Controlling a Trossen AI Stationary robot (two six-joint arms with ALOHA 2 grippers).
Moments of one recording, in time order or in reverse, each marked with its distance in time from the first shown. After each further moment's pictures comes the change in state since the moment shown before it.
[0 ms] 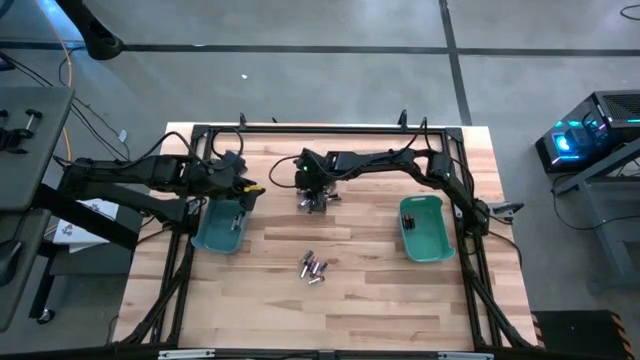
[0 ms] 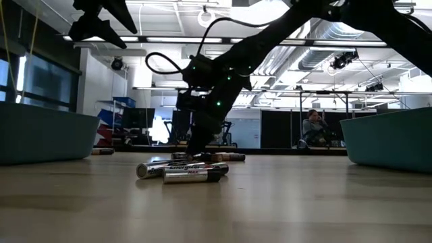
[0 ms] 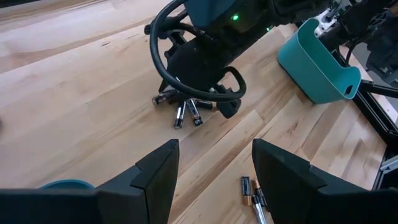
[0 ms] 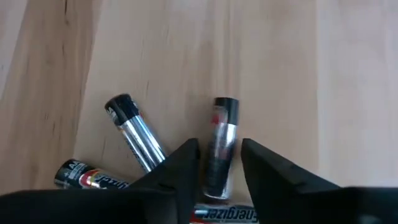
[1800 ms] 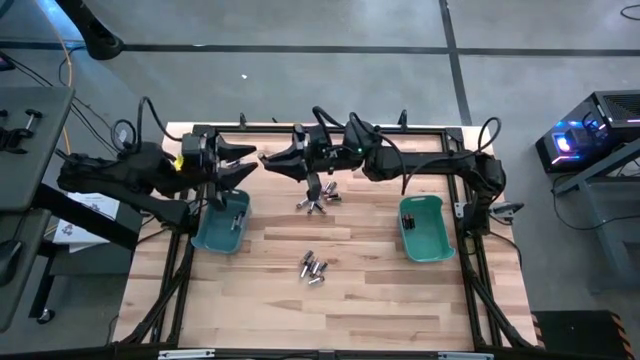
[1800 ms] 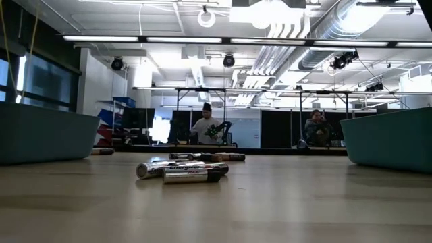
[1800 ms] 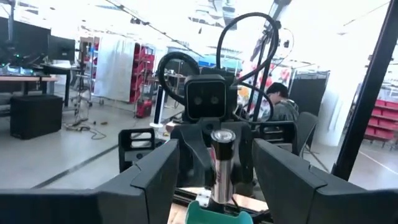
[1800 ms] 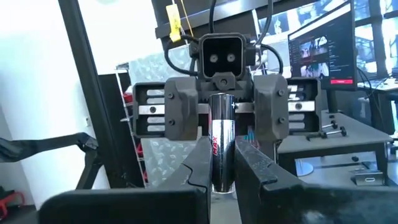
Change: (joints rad) left arm -0.169 -0.131 0.000 0.867 -0.131 0.809; right arm 0.158 -0.430 -0.001 0.886 -0.193 0.620
